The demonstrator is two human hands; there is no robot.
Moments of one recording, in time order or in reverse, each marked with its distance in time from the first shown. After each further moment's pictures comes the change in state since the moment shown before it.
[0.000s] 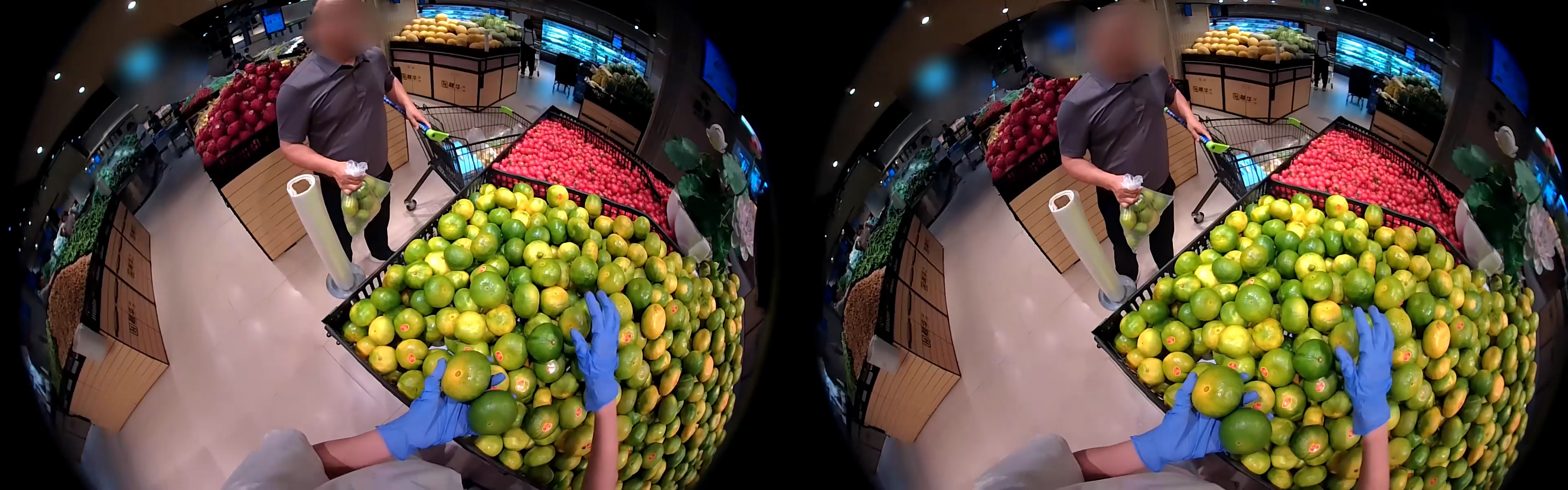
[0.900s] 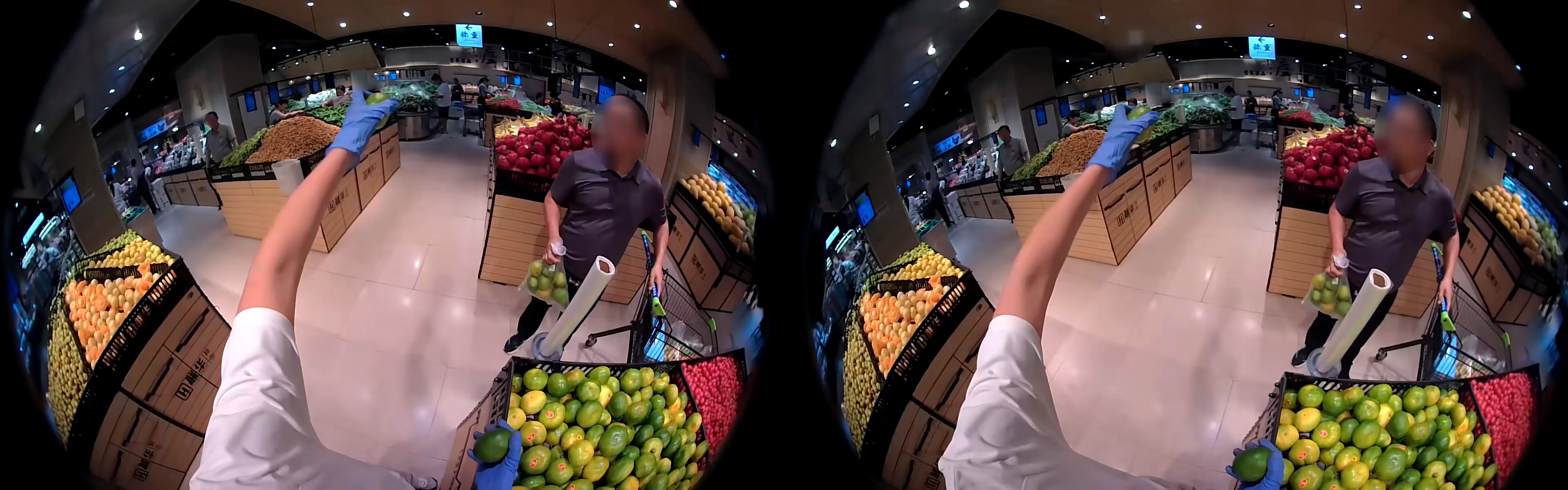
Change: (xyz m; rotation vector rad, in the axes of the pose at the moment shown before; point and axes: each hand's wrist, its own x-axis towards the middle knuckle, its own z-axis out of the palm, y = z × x) left_hand -0.453 0.250 0.269 1.629 1.632 2.001; right_hand -0.068 -0.237 0.081 1.735 -1.029 0.659
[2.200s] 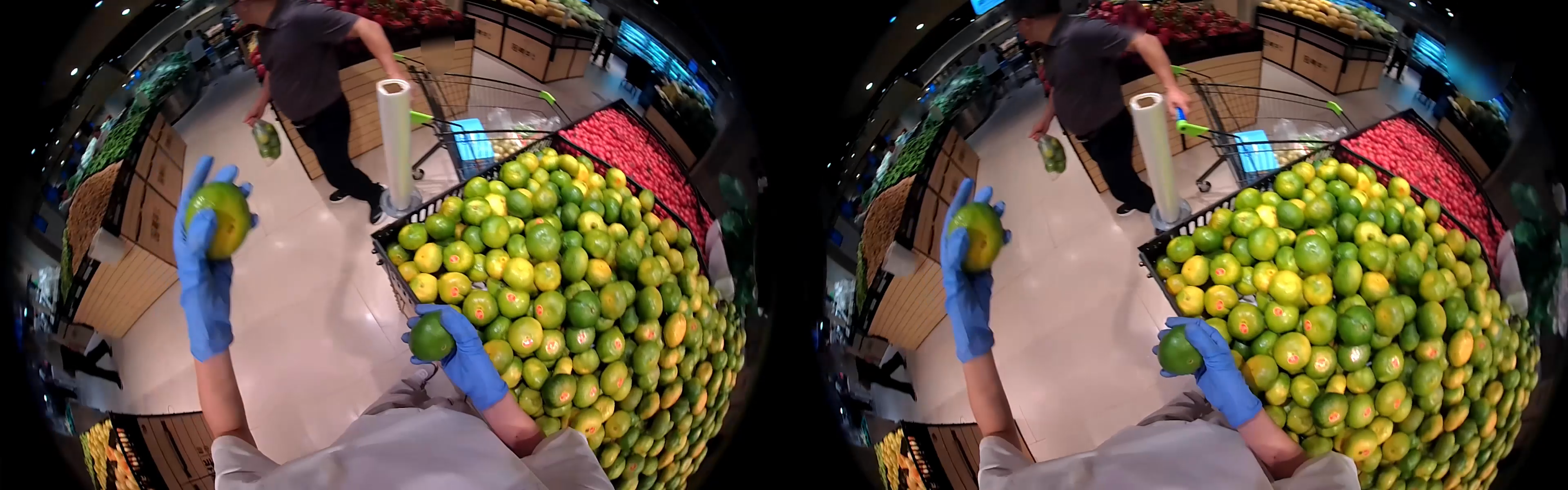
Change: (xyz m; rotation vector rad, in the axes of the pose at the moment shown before) left_hand -0.260 0.058 0.092 -0.879 -0.572 -0.281; right_hand -0.001 -0.011 -0.009 0.233 -0.037 0.029
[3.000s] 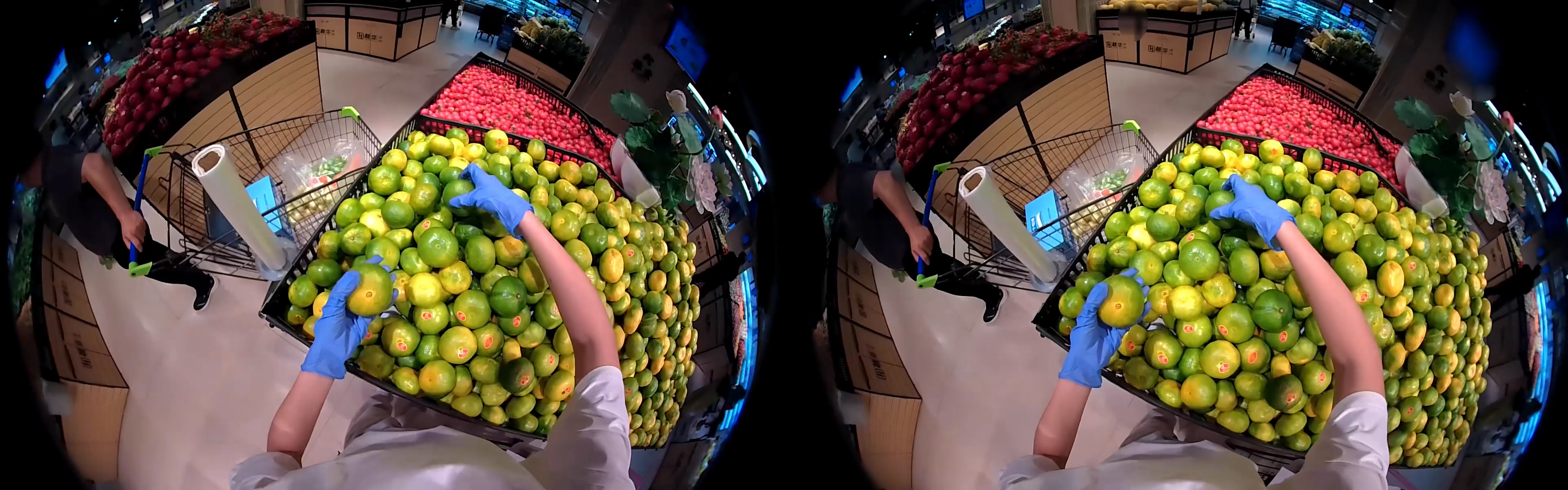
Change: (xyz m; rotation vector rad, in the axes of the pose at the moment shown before) left_hand -0.039 -0.210 0.194 -1.017 -0.356 -1.128; right_hand 0.058 -0.271 -0.162 -1.482 0.682 -0.267
